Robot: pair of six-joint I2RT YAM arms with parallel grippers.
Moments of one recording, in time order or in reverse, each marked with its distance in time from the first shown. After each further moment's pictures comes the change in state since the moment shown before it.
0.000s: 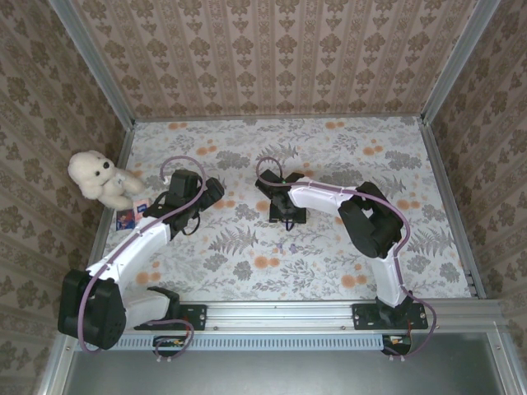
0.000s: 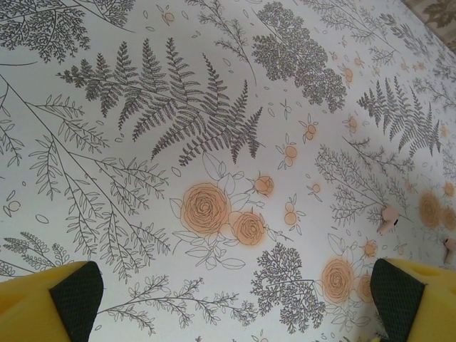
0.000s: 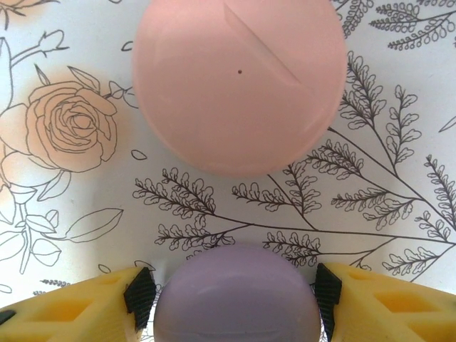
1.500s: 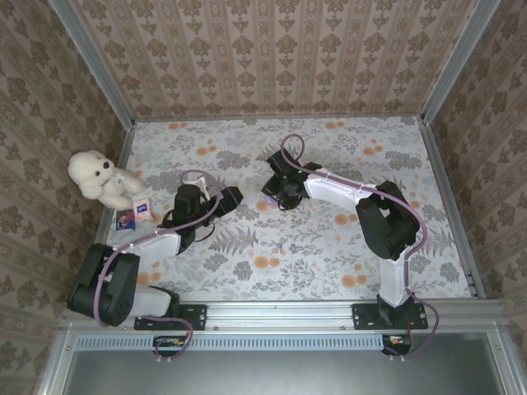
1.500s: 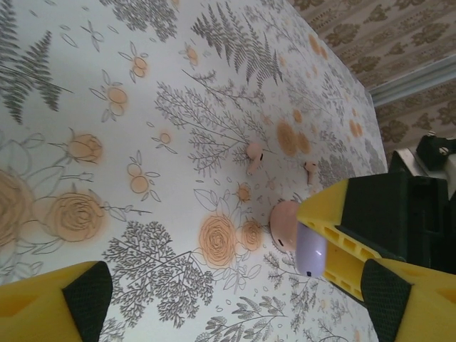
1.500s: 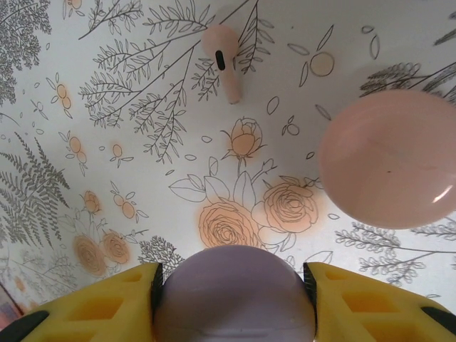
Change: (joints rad) left arm -0.008 0.168 -0.280 0.753 0.441 0.008; right arm -0.090 -0.094 -0.023 0.305 -0.252 0.420
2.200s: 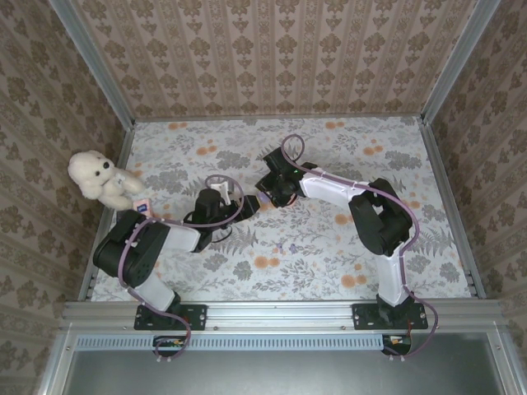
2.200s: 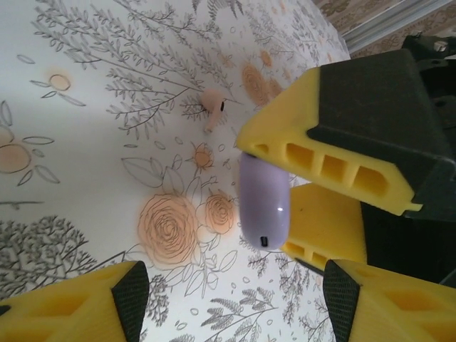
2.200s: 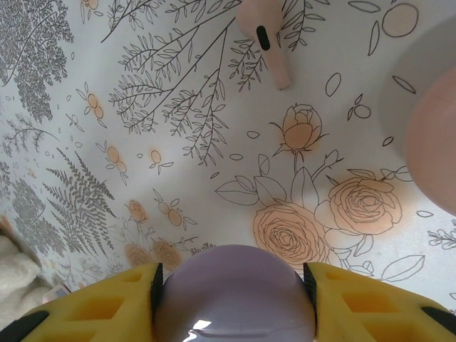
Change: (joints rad) left arm -0.138 0.283 0.015 0.313 0.020 -0.007; right arm -0.001 0.058 0.038 0.082 -0.062 0.158
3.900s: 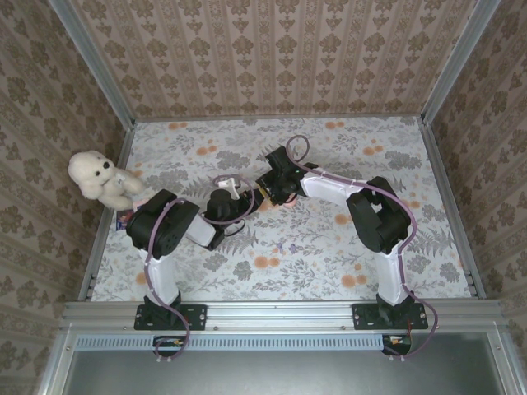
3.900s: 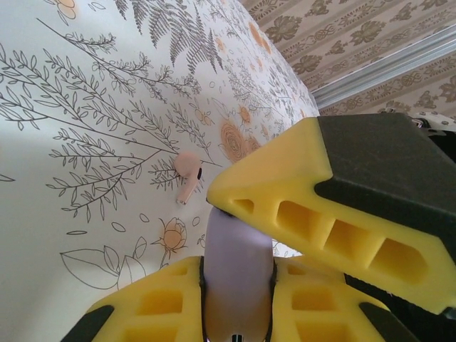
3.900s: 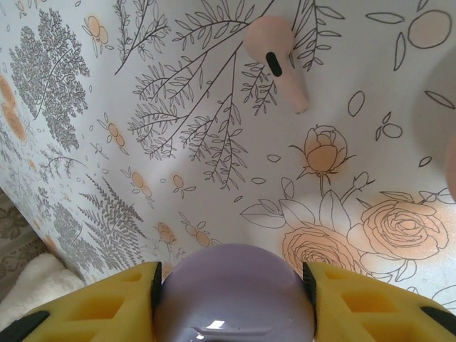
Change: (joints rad) left arm -0.045 0.296 0.083 0.386 -0.103 -0.158; right arm -0.017 0.022 -0.014 0.088 -0.029 0.104
